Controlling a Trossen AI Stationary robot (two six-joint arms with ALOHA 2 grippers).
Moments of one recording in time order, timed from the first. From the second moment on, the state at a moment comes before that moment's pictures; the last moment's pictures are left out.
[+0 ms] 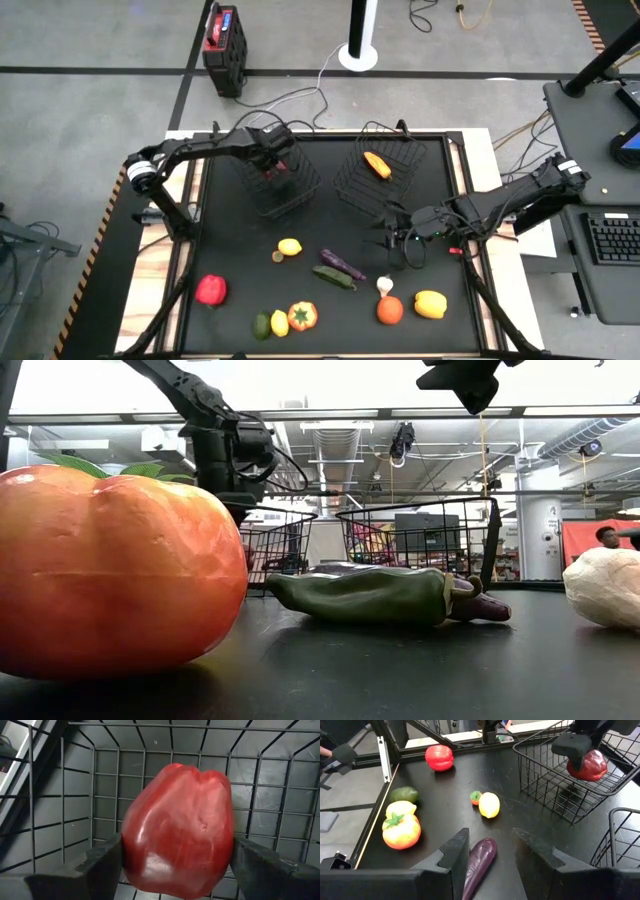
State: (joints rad) left arm 0.55 1.66 1.16 -0.81 -0.16 -0.07; right arm 0.32 1.15 0.86 -0.18 0.29 0.29
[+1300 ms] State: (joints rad) left arm 0.54 1.66 1.14 -0.79 -0.19 -0.09; right arm 0.32 1.15 0.86 -0.18 0.29 0.29
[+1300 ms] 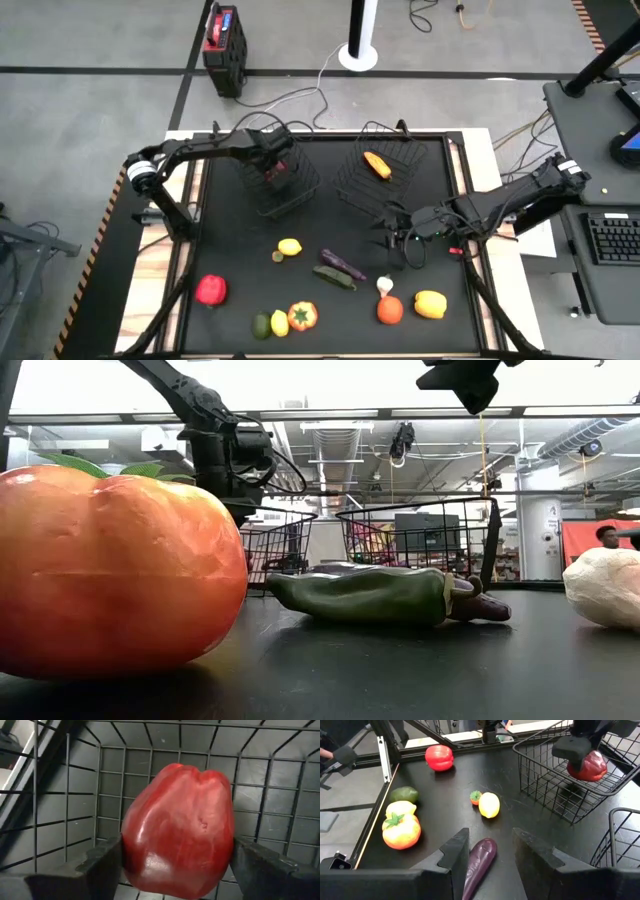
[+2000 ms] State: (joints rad) left arm 0.54 1.66 1.09 -0.78 -0.13 -0.06; right arm 0.32 1.15 0.86 -0.18 0.29 0.29
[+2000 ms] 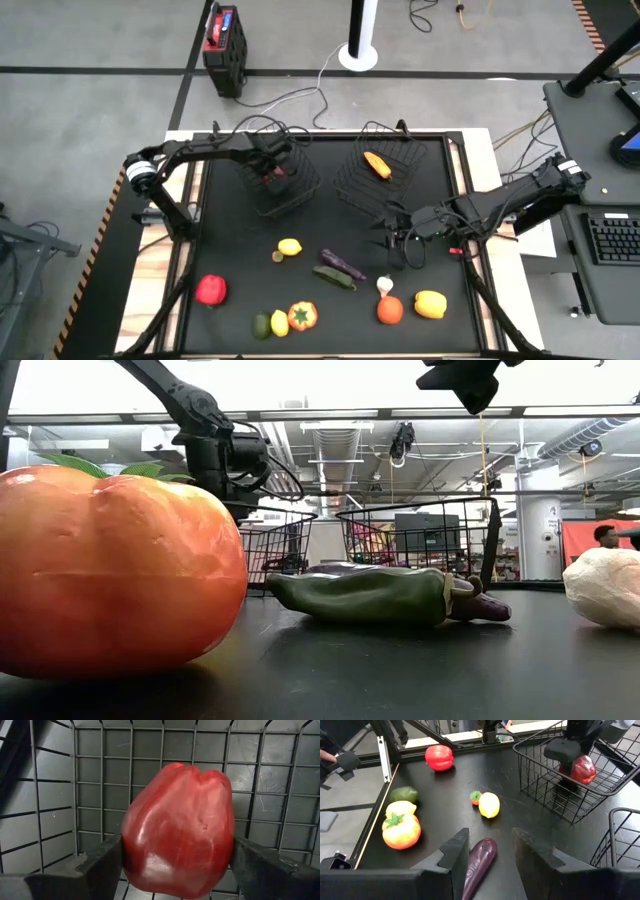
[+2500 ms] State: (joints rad) left arm 0.55 1.66 1.08 -0.78 -0.12 -0.06; right arm 0.32 1.15 0.86 -0.18 0.29 0.29
